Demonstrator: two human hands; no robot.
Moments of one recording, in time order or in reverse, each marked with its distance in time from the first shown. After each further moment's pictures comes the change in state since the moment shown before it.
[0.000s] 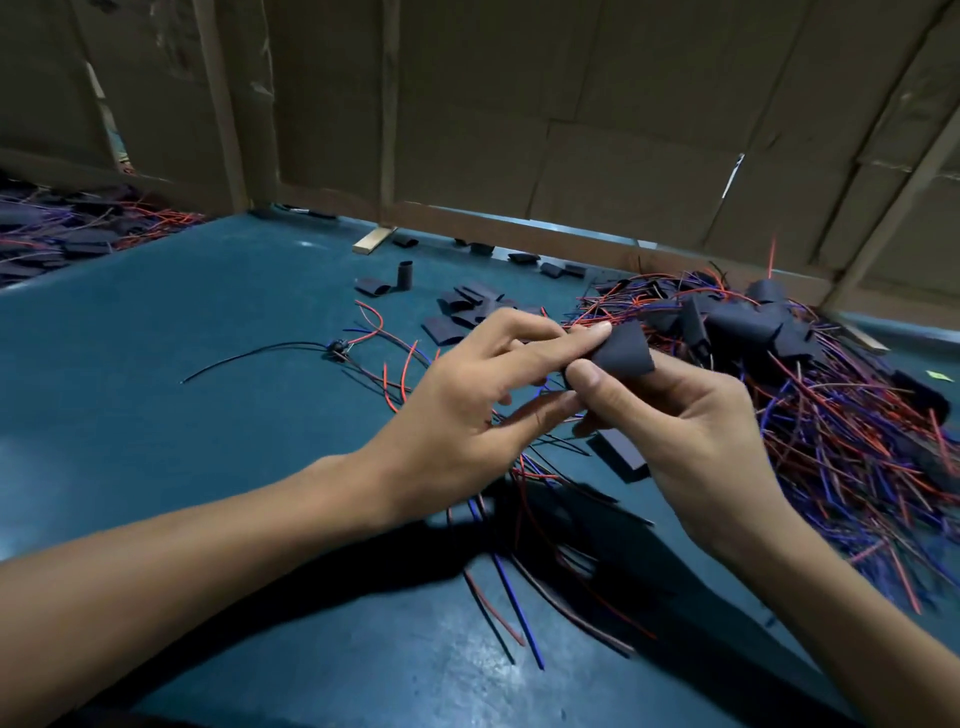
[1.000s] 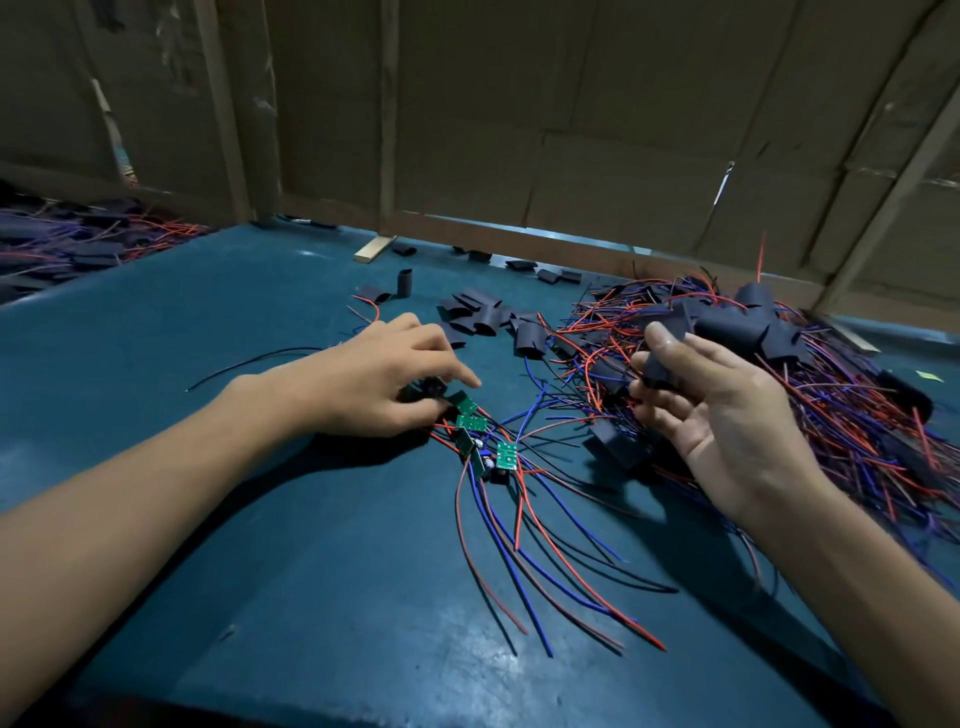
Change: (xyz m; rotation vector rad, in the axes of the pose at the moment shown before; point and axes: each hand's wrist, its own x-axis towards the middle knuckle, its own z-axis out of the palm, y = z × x) left_hand 0.002 -0.089 -0.065 0.463 -0.517 -0.030; right_hand 0.020 0.008 -0.037 0.401 0.300 0.441
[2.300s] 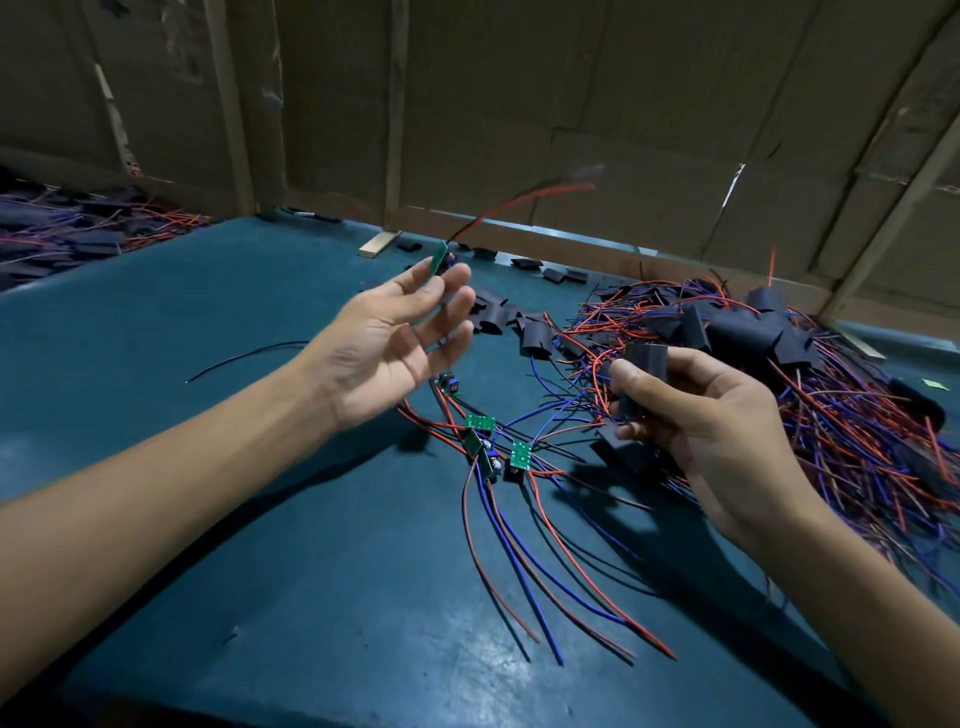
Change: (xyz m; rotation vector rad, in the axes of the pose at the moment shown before) left_hand 0.021 0.033 -0.012 -2.042 0.549 -0.506; right_hand 0.001 0.019 -0.002 -0.180 -0.129 -0.145
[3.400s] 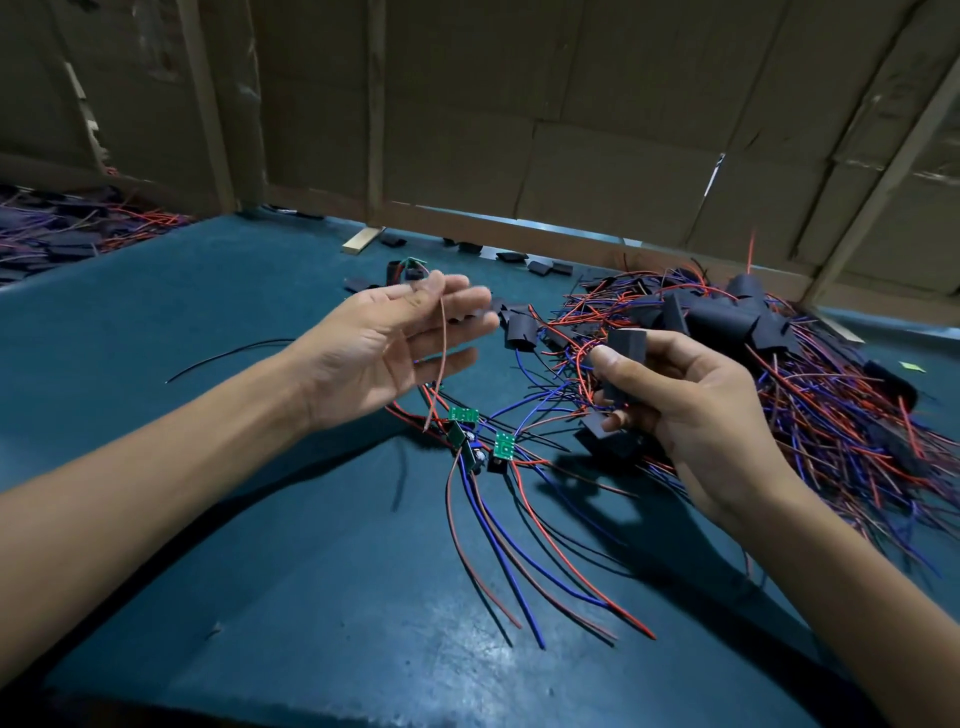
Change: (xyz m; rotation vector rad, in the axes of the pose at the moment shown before) left_hand -0.004 -0.003 -0.001 0.345 -0.115 -0.088; right_hand -0.001 -0.003 -0.001 -0.013 -0.018 -0.015
